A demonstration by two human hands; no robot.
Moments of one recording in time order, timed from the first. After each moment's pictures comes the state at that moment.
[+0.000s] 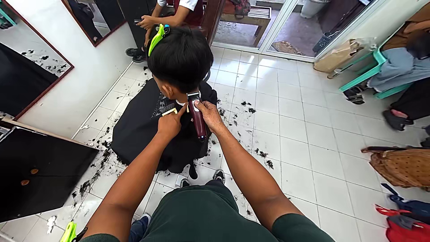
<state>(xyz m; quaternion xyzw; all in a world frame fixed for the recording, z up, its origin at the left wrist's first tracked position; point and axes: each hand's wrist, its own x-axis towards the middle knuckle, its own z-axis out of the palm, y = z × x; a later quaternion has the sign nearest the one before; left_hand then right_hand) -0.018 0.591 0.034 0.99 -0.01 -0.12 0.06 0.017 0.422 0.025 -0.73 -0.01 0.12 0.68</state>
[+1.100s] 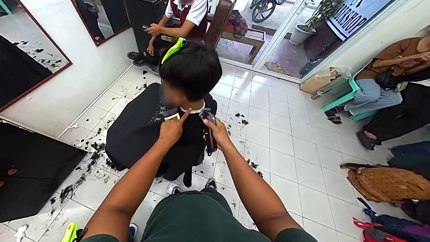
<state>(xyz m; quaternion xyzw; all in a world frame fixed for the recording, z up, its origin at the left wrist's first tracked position) -0.025 0.603 0.021 0.99 -0.05 -0.03 0.11 -0.015 0.406 0.026 -0.69 0.05 0.14 0.71</state>
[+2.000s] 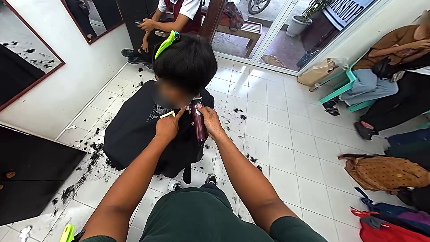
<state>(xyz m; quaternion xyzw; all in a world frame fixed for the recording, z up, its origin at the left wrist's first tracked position) -0.018 0.603 0.029 0.99 -0.02 -0.11 0.07 0.002 0.427 0.034 -0.72 0.02 0.11 0.68</state>
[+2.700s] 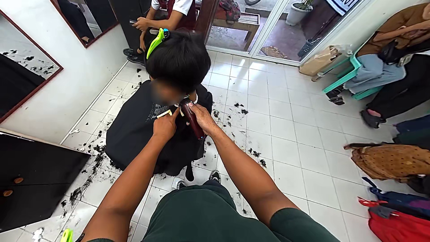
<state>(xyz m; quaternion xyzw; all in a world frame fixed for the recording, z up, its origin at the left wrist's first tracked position) -0.018 0.603 0.030 0.99 -0.01 -0.12 0.07 0.006 0.433 0.035 -0.72 -0.06 0.17 0.67</state>
